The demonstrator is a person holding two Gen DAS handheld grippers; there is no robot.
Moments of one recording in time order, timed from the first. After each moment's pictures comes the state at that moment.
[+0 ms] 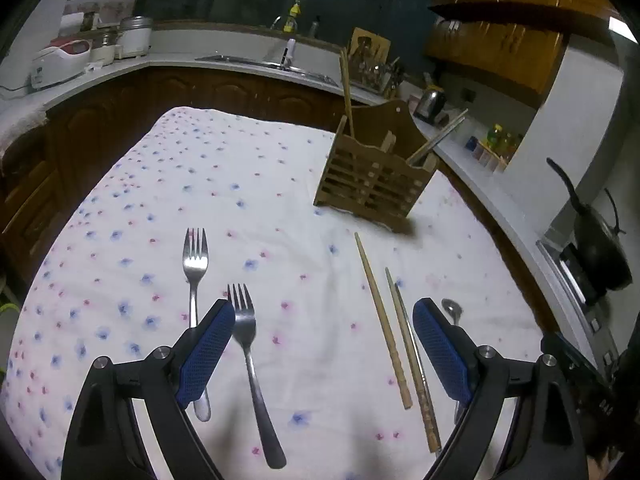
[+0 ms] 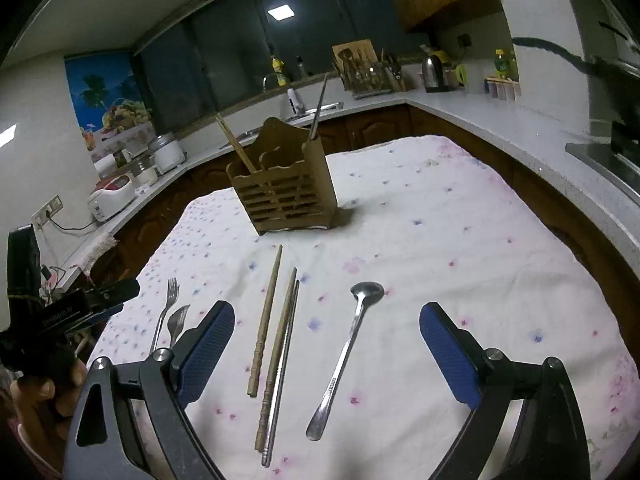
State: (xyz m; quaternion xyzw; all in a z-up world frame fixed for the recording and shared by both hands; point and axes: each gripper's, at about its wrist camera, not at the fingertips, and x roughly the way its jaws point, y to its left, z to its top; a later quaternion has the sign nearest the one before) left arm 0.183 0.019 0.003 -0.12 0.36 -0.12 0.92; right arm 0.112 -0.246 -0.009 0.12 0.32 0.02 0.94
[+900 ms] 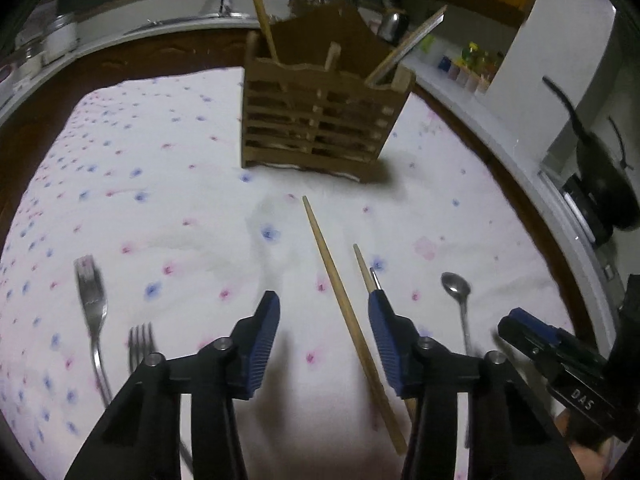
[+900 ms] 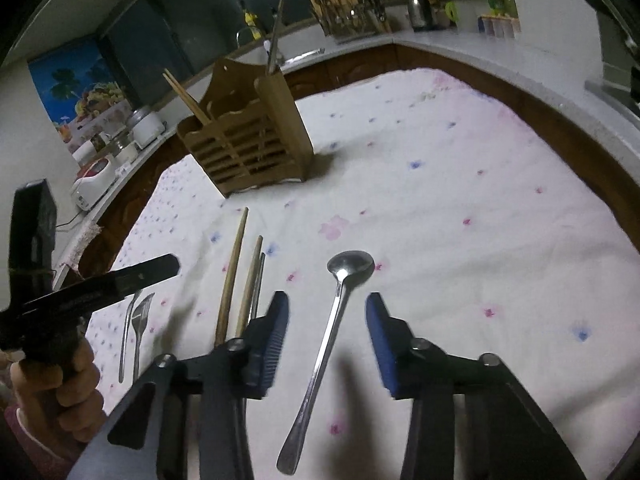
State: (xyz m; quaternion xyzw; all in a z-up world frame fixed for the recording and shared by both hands) left arm 0.302 -0.061 -0.036 -0.04 0.46 -0.19 0.87; right arm 0.174 -0.264 -0.063 0.15 0.42 0.02 0.89
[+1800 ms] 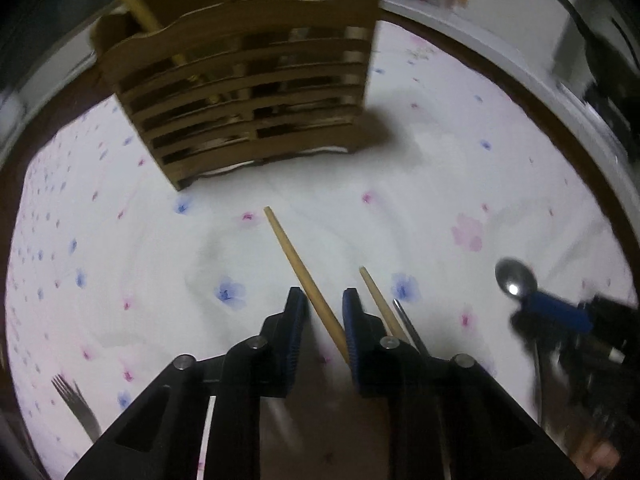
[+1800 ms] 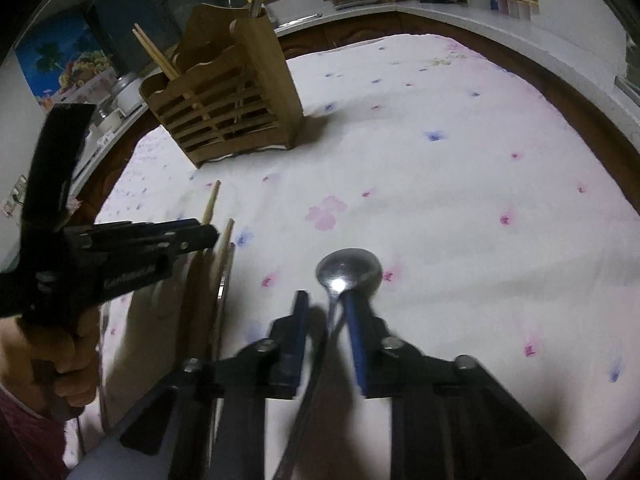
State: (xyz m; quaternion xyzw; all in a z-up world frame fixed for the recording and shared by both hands) left arm 0.377 -0.137 -0.088 0.12 0.50 -0.21 0.83; right arm 0.218 -0.258 -0.097 0.13 0.48 0.01 0.87
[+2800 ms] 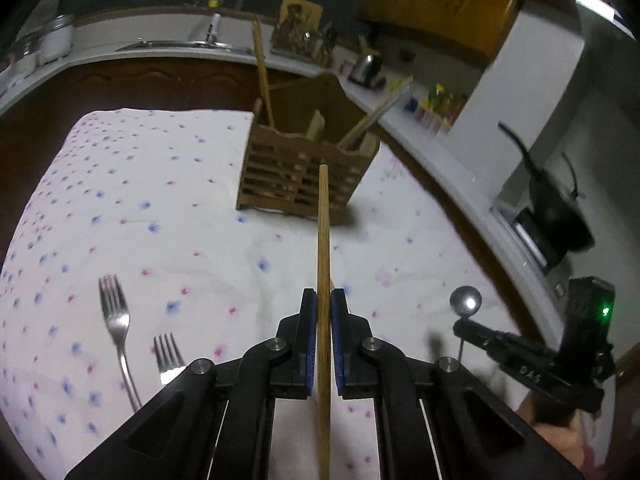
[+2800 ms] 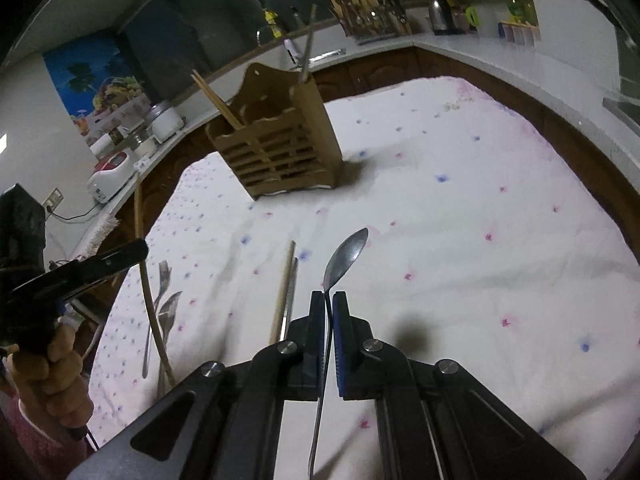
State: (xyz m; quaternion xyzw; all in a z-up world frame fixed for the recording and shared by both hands) left arm 0.255 -0.003 0.010 -0.10 0.39 -0.24 0.88; right arm 0.171 -0.250 -0.038 0.15 0.41 0.05 0.90
